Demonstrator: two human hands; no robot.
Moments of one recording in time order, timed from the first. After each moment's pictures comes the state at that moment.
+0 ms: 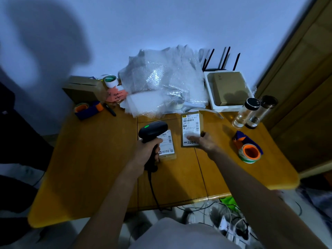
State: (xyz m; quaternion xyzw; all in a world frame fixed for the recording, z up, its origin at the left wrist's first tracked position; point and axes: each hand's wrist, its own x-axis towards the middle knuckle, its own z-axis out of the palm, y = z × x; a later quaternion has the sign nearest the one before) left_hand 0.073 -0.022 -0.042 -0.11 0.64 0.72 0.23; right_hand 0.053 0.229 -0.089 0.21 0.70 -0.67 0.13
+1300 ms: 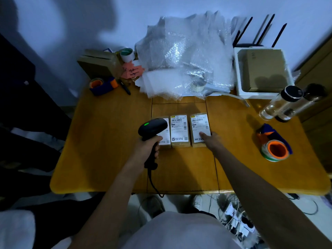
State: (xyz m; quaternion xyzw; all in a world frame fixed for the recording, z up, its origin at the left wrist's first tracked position) left_hand 0.086 -0.051 -0.061 -0.24 0.66 0.68 0.22; right_hand 0.023 0.214 -0.204 0.33 0.75 -0.54 0.17
